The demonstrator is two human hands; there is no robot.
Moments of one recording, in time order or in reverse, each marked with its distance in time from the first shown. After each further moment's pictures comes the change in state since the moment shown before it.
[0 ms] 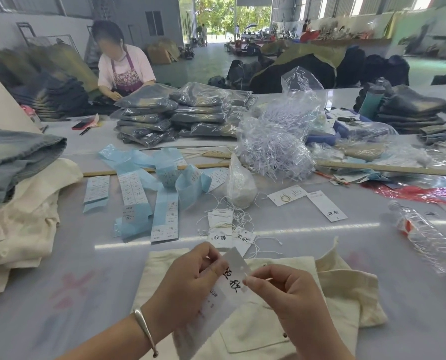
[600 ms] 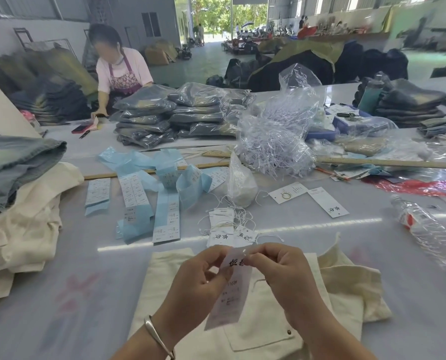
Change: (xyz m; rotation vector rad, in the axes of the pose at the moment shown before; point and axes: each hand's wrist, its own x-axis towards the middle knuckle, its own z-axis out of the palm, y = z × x) left_hand -0.004 0.000 0.012 -0.076 -0.001 0.123; right_hand 0.032 0.003 0.007 -0.024 0.051 -0.043
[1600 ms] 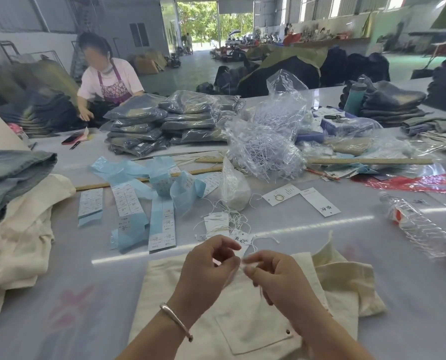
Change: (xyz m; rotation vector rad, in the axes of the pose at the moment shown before) left_hand 0.025 0.001 0.014 0.060 0.121 -0.040; right_hand -0.006 0.010 -0.009 -0.210 0.003 0.133
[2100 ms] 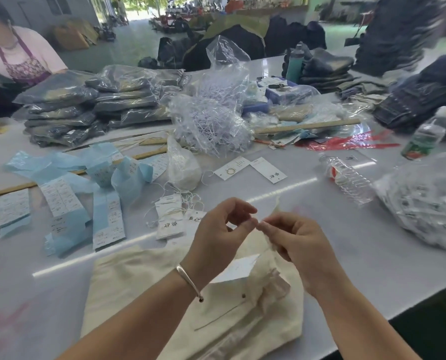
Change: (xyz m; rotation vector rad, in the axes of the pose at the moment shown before) left_hand 0.021 0.032 0.090 -0.049 -0.265 0.186; right_hand -0.028 0.015 -0.087 0.328 0.246 -0.037
